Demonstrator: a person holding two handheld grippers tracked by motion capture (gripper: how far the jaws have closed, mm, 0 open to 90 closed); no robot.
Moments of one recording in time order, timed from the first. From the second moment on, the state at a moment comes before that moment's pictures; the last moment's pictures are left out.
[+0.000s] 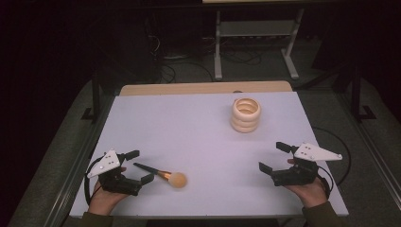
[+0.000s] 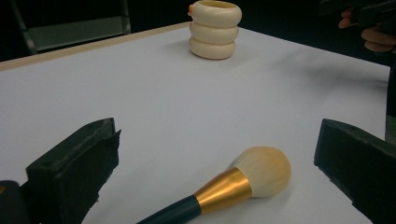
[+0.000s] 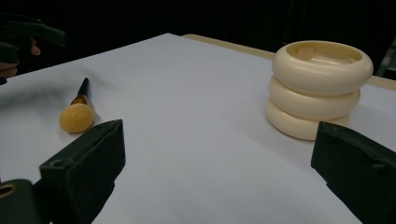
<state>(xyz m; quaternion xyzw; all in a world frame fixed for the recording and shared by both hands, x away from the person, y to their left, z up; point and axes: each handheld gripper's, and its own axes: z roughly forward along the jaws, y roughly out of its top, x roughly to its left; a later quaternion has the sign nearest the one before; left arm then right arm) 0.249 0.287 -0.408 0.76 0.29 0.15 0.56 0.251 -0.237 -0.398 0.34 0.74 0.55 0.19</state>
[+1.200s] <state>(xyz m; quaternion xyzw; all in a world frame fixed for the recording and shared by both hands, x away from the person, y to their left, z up) 0.259 0.282 -0.402 0.76 0.28 0.15 0.57 0.251 -0.236 -0.395 0.33 0.73 0.57 0.21</state>
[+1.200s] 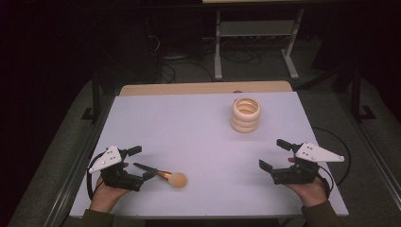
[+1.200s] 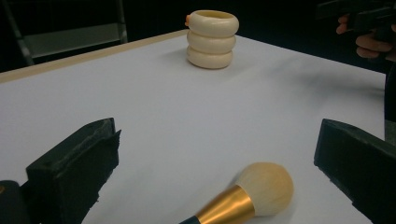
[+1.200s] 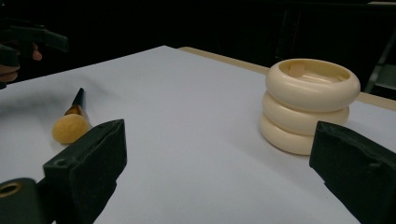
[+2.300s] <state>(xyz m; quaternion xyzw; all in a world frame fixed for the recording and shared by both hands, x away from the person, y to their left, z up) 0.287 0.268 -0.387 0.75 0.27 0.16 0.58 0.251 -0.233 -0.394 0.33 0.73 0.56 0.21</state>
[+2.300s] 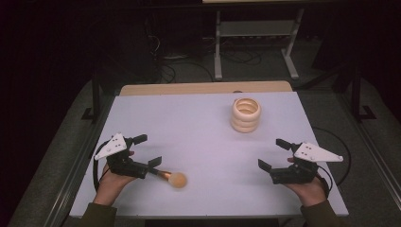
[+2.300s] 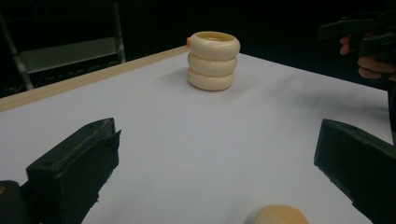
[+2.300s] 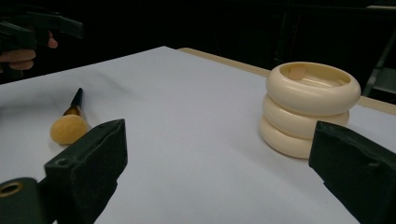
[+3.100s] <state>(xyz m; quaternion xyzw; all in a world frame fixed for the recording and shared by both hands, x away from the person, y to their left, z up) 0.310 0.263 -0.377 0.75 0.26 0.16 0.59 0.251 -0.234 -0.394 0.33 0.73 0.57 0.21</state>
